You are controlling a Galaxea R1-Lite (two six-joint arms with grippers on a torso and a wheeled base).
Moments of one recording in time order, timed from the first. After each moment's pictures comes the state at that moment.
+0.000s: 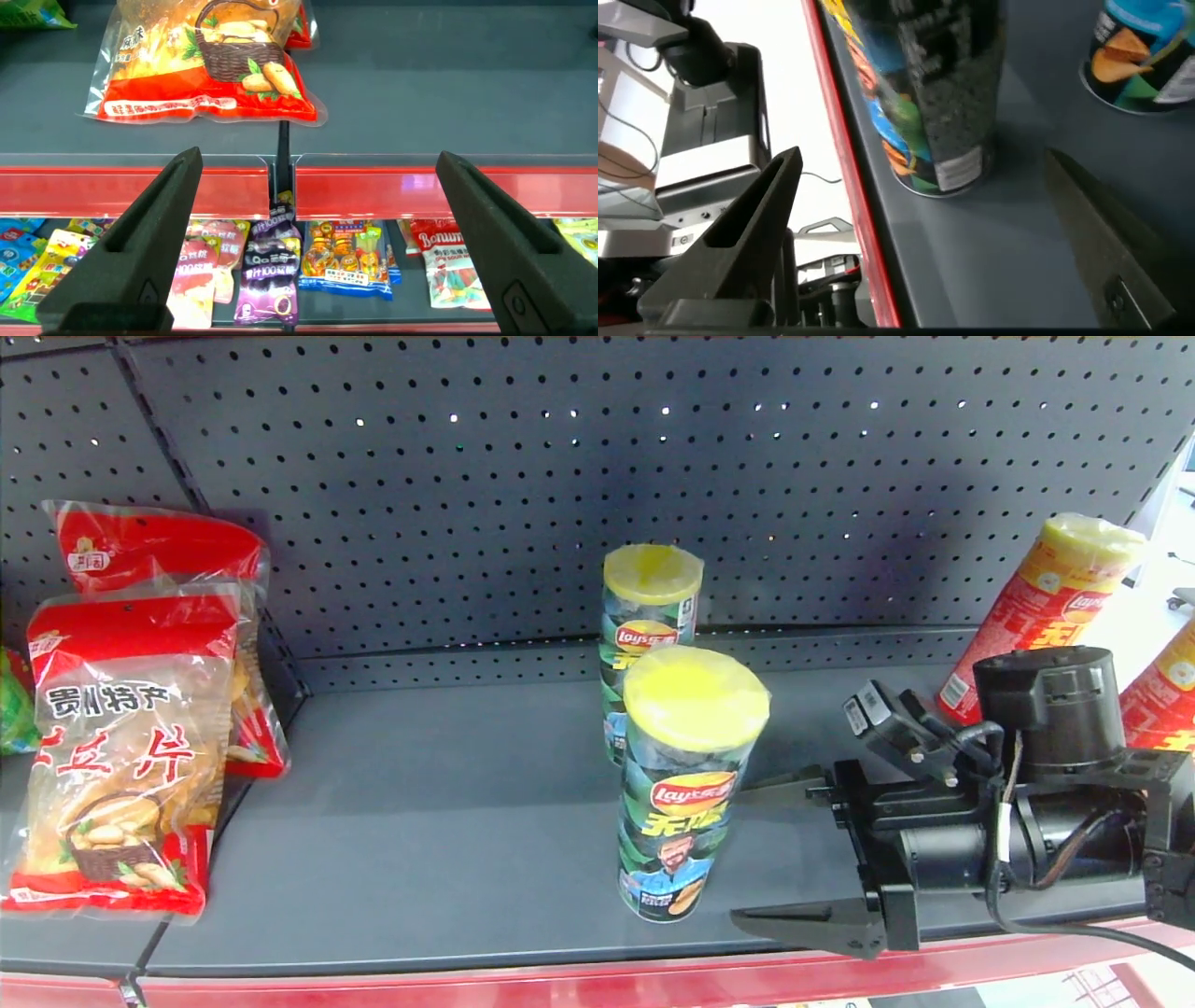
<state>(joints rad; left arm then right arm) 0.00 0.00 0.00 0.00 0.04 -0.02 0.50 1.58 -0.67 -0.39 0.77 -0.32</state>
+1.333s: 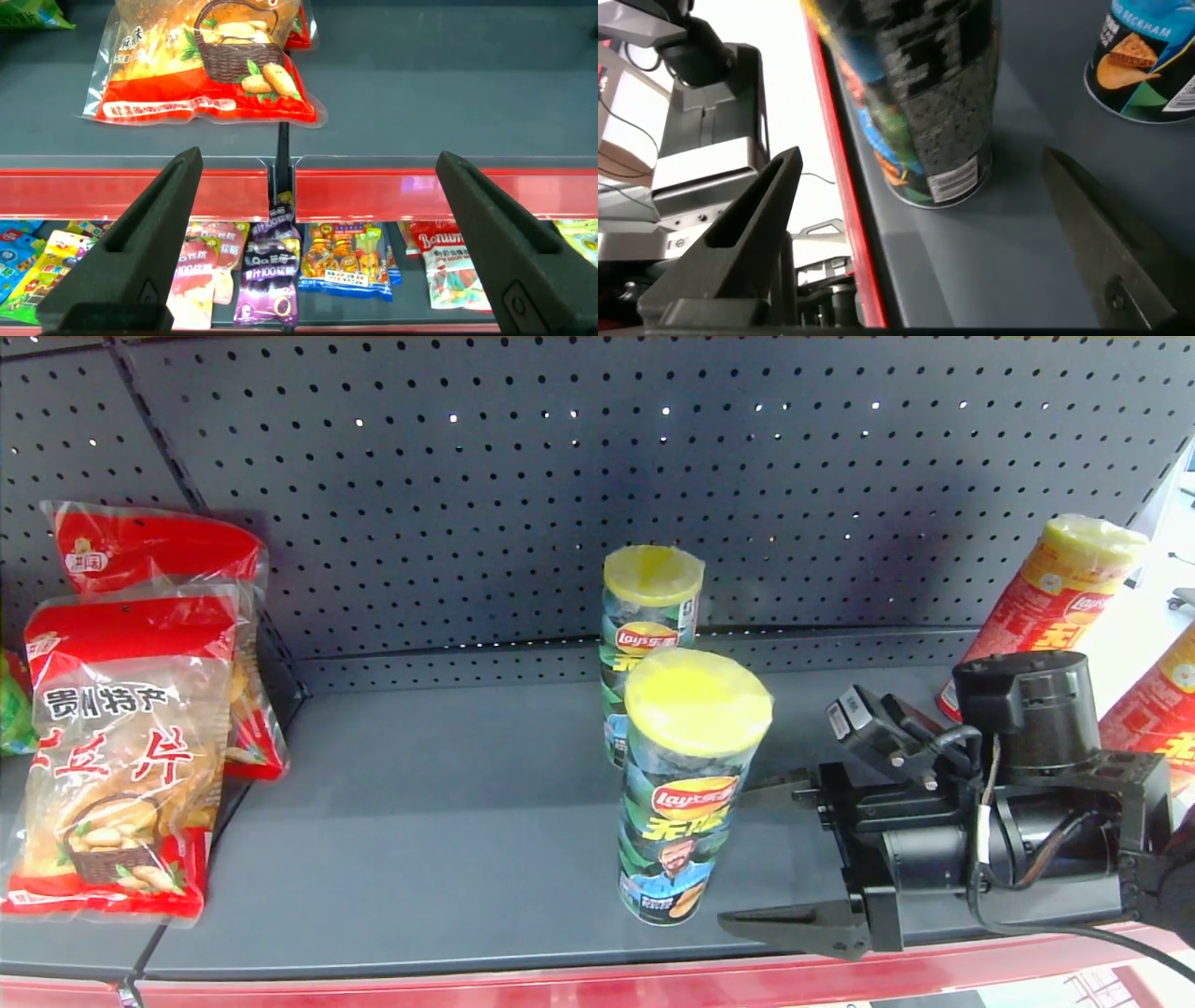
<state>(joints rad) 0.00 0.00 0.00 0.00 0.04 -0.02 0.52 1.60 -0.67 -0.42 0.77 -0.32</state>
